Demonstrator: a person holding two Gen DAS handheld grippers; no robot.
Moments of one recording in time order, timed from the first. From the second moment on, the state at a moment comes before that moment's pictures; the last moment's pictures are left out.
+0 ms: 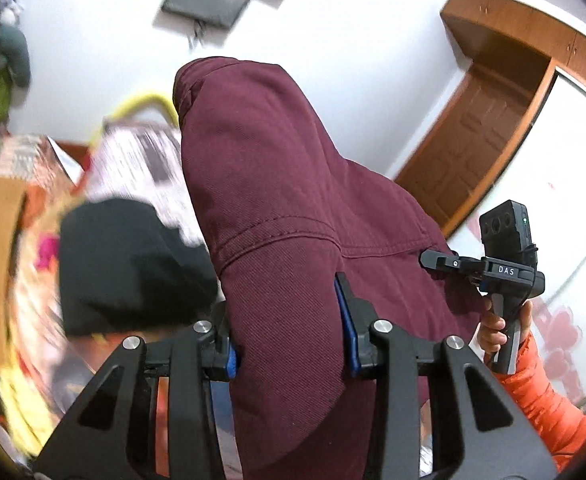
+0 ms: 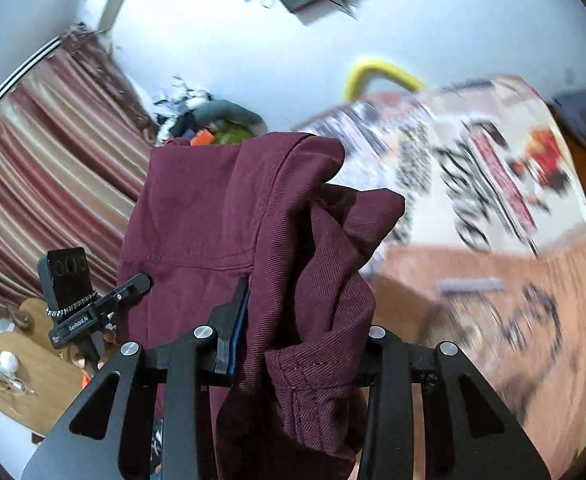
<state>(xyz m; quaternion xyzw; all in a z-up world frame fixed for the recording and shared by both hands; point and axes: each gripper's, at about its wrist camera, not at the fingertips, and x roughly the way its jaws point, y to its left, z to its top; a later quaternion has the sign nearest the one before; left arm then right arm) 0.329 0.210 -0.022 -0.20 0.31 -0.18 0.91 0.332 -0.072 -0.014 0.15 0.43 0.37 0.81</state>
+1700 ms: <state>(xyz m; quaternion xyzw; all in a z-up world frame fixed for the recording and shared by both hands) 0.112 0.152 0.049 -0.04 0.12 0.07 0.99 0.155 -0.003 0.060 0.01 0.12 0.35 0.93</state>
